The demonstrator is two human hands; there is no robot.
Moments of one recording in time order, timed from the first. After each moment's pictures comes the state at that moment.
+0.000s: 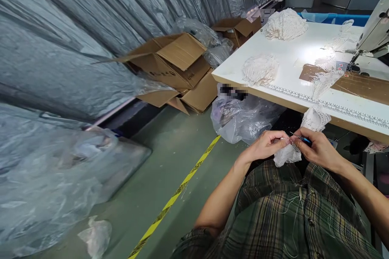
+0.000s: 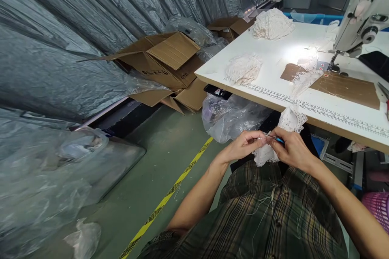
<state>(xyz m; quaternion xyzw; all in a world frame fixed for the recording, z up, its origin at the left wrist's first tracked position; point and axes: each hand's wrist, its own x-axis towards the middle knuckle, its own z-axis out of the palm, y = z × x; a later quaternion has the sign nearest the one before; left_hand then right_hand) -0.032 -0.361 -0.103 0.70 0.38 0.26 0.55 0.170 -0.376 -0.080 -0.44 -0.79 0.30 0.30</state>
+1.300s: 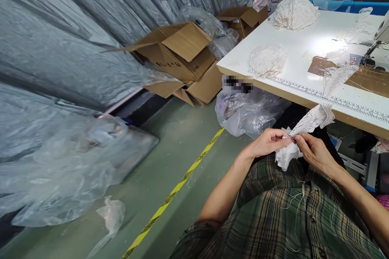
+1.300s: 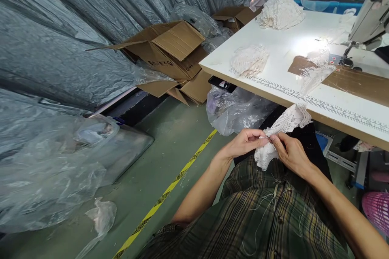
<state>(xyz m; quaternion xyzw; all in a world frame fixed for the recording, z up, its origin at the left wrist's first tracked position) -0.035 -0.367 -0.113 0.57 0.37 0.28 0.68 0.158 -0.393 -0.112 -0.49 -0.73 0.37 0.29</state>
